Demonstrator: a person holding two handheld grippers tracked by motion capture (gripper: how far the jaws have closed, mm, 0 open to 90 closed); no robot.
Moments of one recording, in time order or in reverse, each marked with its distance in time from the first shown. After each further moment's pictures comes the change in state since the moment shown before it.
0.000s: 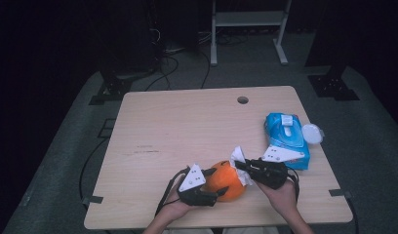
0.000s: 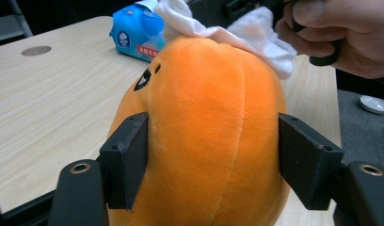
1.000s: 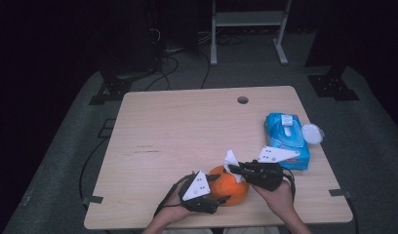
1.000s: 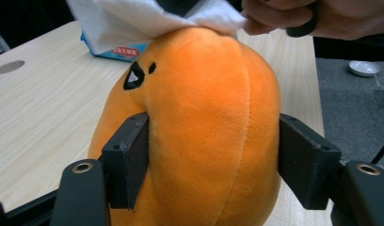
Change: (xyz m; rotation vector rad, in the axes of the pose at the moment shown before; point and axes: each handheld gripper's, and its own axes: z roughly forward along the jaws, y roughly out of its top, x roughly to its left) left arm -0.013 0.001 0.001 0.036 -0.037 0.132; right arm 0.019 0.012 0.005 0.016 0.105 -0.030
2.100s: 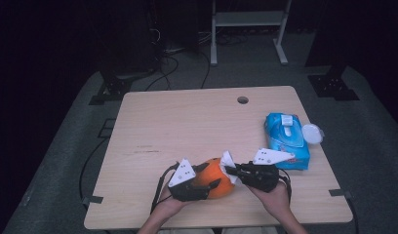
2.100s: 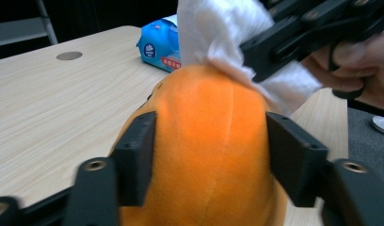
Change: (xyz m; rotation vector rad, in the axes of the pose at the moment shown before) left arm 0.026 0.004 -0.022 -0.091 0.101 -0.237; right arm -0.004 -0.008 0.008 0.002 -0.007 0.026
